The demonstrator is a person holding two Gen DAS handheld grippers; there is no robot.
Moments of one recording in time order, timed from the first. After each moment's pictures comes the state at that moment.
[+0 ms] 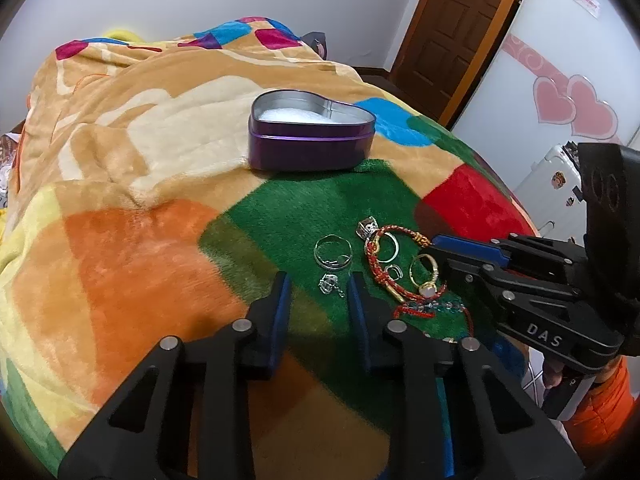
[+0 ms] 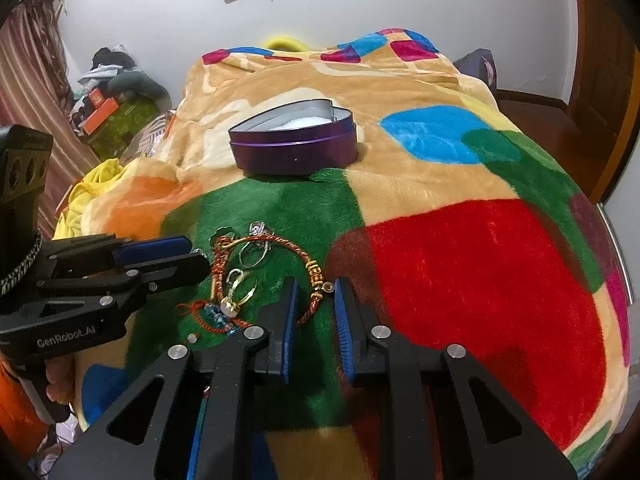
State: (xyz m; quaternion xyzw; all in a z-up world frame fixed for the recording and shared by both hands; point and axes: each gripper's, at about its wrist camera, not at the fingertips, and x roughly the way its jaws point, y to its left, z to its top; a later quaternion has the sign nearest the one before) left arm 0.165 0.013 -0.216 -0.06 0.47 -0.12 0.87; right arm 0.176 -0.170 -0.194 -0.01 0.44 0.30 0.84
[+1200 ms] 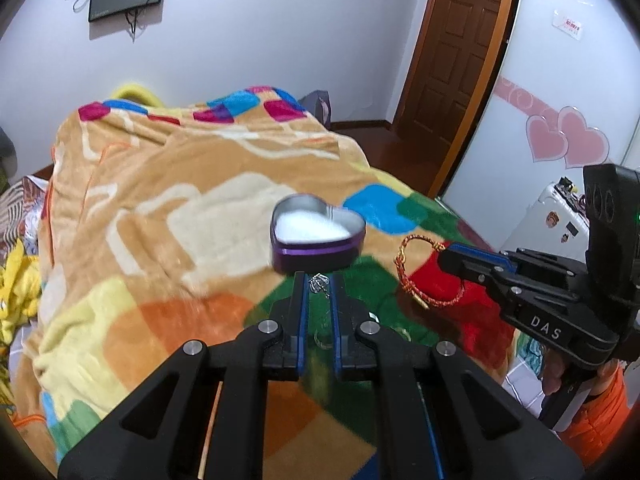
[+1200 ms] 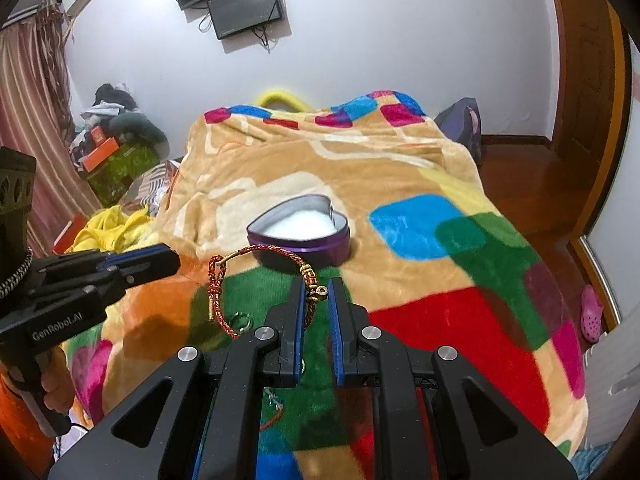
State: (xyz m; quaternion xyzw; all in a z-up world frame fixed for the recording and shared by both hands) left arm 0.160 0.027 -0.135 -0.05 0.37 -0.10 0.92; right arm 0.176 -0.167 -0.134 0.01 0.36 0.28 0.89
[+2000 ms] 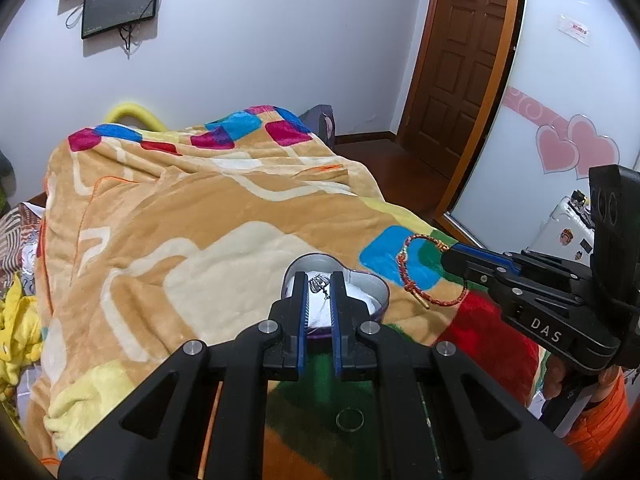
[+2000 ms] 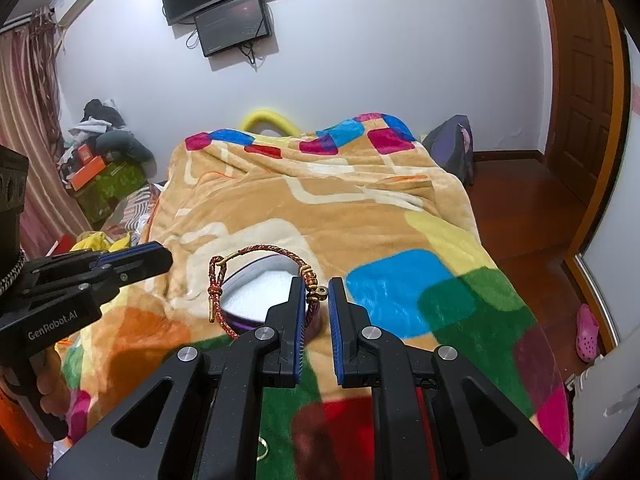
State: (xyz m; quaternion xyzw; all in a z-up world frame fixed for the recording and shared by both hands) left arm 0.226 0.031 -0.130 -0.04 0.36 -0.09 0.93; right arm 0.224 -0.167 -0.125 0.01 0.34 0.26 0.90
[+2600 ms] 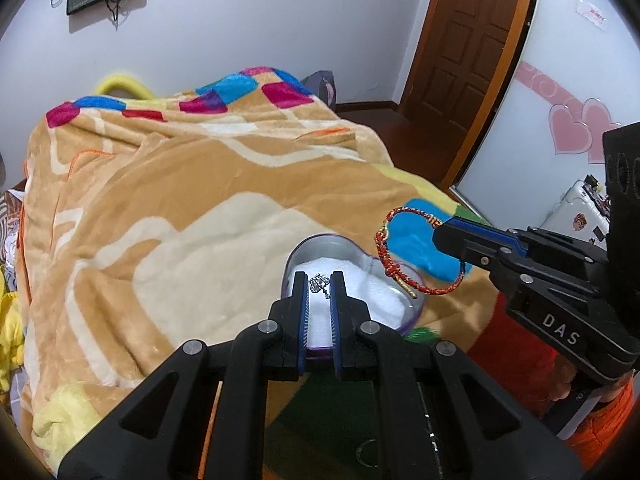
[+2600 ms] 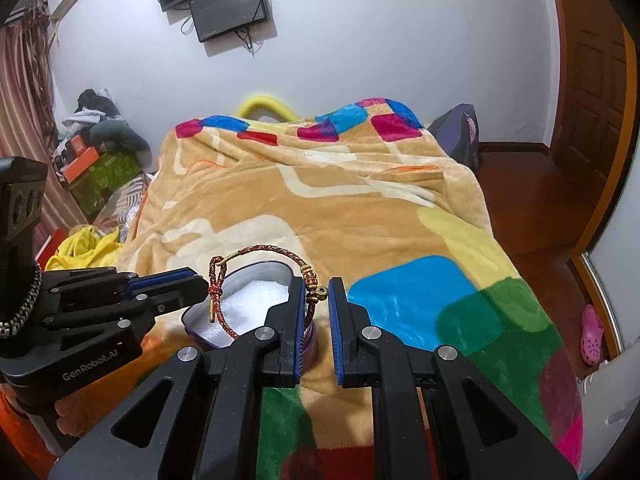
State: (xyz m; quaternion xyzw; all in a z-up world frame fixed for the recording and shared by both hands) left arm 0.272 0.032 -0.175 -0.04 0.42 -0.10 0.90; right arm 0.258 -0.151 -0.142 0.00 0.36 0.27 0.89
